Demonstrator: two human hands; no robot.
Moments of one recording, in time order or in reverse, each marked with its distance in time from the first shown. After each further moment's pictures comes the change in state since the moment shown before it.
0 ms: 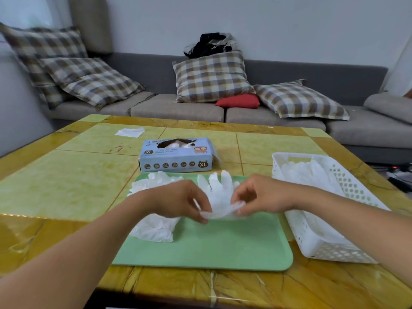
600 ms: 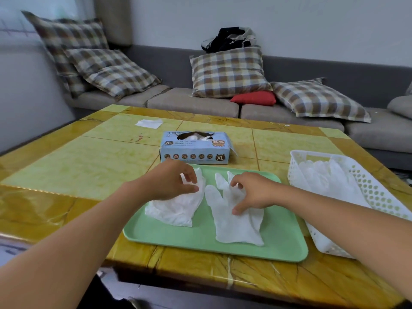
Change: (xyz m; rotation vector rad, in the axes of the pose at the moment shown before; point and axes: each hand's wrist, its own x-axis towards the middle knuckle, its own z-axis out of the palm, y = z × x) left_hand -0.040 -0.039 -0.017 0.273 0.415 -0.155; right_hand 0.052 -0.014 0.032 -0.514 0.082 0.301
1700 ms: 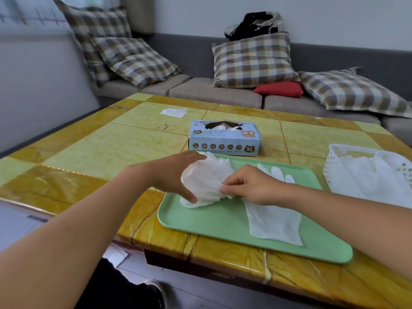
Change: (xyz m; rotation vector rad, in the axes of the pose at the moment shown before) left_hand -0.033 -0.049 -0.024 0.095 -0.248 -0.082; right_hand 0.015 -0.076 0.024 0.515 0.005 -0.274
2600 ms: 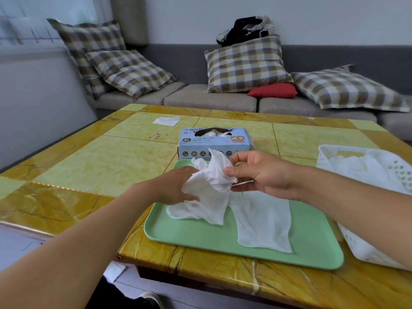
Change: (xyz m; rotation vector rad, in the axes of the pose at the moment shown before) left_hand 0.041 0.001 0.029 -0.006 0.048 -0.015; right_hand -0.026 -0.012 -0.050 0.718 0.024 0.094
